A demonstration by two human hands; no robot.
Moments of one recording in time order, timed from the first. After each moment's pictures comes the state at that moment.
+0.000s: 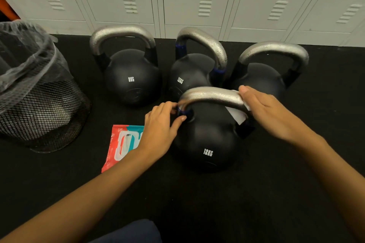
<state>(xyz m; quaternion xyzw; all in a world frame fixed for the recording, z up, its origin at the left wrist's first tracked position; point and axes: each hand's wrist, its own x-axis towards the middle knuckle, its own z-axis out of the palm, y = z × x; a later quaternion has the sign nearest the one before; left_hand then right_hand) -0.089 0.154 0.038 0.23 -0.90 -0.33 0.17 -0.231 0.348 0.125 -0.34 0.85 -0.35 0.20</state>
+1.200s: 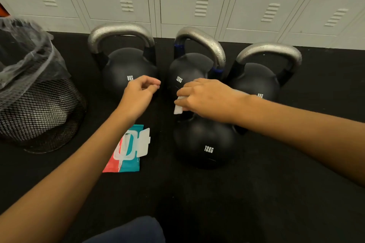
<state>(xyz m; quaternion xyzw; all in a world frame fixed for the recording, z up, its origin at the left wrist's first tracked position) -0.102 0.087 0.079 0.29 -0.78 -0.53 0.17 -0.216 0.244 0.119 -0.72 0.67 0.13 -0.08</state>
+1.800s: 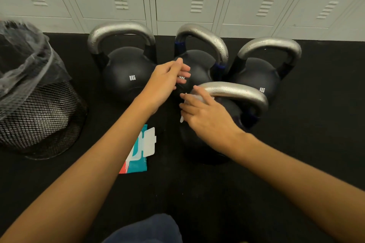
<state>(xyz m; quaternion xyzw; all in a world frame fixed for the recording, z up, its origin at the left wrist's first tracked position) -0.130 0.097 0.106 0.19 -0.76 -0.61 0.12 -0.165 0.255 0.071 -0.64 0.73 0.09 -0.19</state>
